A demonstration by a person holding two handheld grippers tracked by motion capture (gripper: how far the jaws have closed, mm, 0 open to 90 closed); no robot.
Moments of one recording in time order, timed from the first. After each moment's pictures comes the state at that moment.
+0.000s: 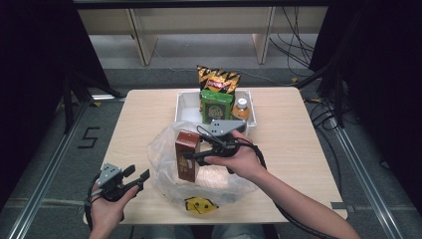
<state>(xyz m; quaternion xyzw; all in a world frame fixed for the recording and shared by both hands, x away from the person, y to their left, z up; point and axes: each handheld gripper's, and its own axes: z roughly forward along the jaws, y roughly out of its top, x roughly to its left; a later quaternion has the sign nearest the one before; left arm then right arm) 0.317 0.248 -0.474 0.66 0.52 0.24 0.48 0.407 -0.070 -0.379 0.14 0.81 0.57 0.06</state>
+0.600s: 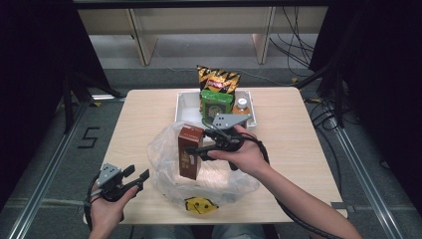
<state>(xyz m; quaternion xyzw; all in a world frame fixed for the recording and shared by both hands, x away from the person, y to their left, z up) 0.317 0.249 -0.474 0.66 0.53 0.24 0.48 0.413 -0.077 -0.367 0.15 0.80 0.58 0.06</state>
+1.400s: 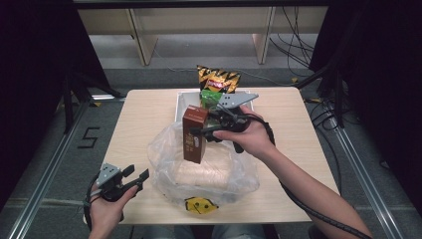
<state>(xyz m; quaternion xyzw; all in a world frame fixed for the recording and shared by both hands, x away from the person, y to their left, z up) 0.317 0.249 -0.473 0.66 0.52 0.24 0.49 0.442 -0.090 -0.328 0.15 0.80 0.58 0.07</state>
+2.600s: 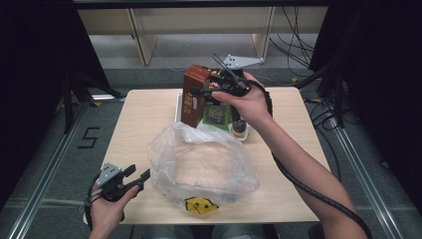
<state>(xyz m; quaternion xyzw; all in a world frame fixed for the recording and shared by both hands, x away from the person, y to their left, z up) 0.316 0.247 -0.471 0.66 0.52 0.24 0.49 0.495 -0.088 -0.275 0.19 0.76 0.61 0.12</state>
